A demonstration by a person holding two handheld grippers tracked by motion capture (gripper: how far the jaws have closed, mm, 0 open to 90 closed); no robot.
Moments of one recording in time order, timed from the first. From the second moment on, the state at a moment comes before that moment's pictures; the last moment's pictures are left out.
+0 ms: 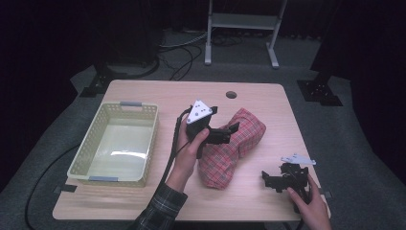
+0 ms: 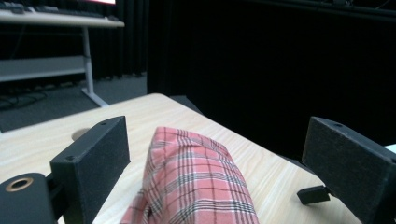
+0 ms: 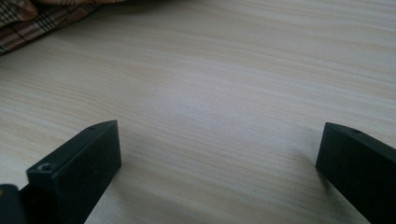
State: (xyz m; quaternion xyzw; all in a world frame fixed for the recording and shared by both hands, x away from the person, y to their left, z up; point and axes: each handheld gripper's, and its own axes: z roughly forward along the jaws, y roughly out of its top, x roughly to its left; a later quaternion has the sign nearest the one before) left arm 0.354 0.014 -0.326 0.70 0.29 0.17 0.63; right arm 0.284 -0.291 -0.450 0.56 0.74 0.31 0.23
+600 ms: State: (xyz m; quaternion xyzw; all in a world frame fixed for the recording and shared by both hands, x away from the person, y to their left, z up) left arm 0.332 0.054 -0.334 0.68 0.27 0.20 0.65; right arm 0.284 -0.291 -0.450 0.56 0.74 0.31 0.23
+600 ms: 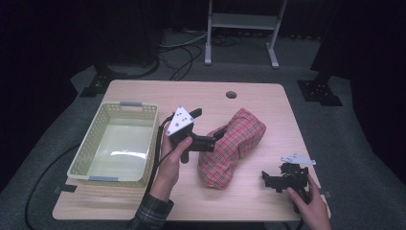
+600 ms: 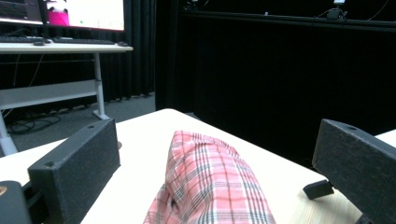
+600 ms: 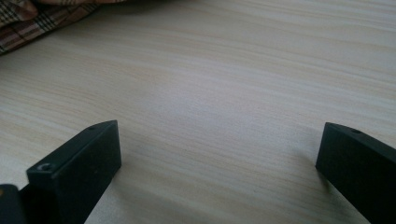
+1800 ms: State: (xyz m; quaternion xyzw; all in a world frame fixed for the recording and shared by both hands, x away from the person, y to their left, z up) left arm 0.297 0.083 -0.422 0.69 0.27 0.20 0.64; right arm 0.284 -0.291 -0.450 0.56 0.74 0.31 0.23
